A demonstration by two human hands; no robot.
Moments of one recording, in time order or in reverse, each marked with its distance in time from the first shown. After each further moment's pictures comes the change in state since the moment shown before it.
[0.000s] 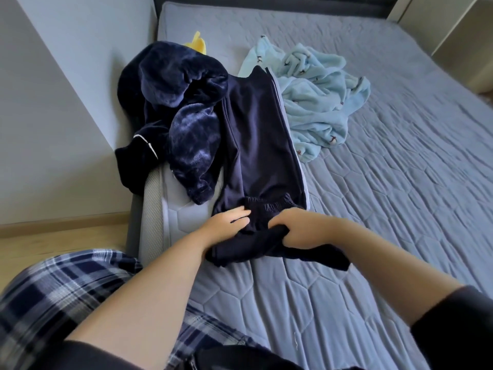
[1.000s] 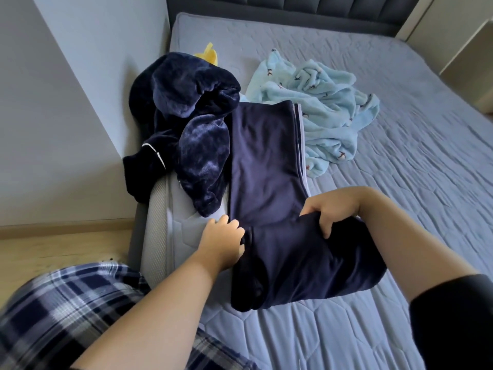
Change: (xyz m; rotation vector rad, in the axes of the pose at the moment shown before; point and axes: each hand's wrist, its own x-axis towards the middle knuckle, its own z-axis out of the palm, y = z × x) left_hand -0.003 -0.006 0.005 0.698 0.316 0.053; right_hand 0.013 0.031 -0.079 0.323 -0.458 0.076
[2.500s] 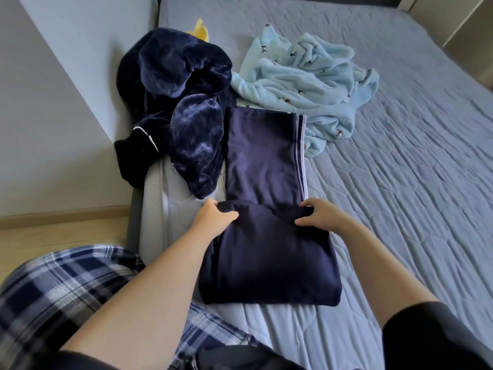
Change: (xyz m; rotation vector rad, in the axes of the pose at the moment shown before) left_hand 0.008 -0.007 -0.005 -0.808 -0.165 -0.556; right_hand 0.061 0.090 0.059 0.168 0.802 0.299
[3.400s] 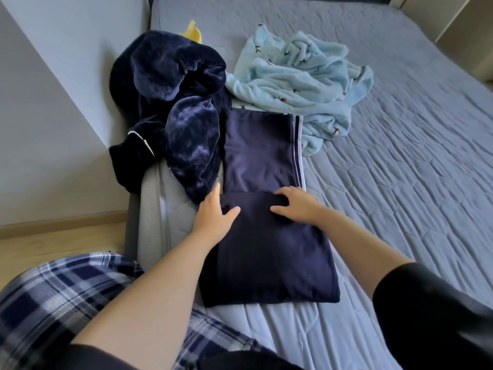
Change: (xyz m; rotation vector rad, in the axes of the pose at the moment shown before) left_hand 0.008 -0.009 0.006 0.043 0.104 0.350; right_hand 0.028 -0.033 0.020 -0.357 0.085 -0.252
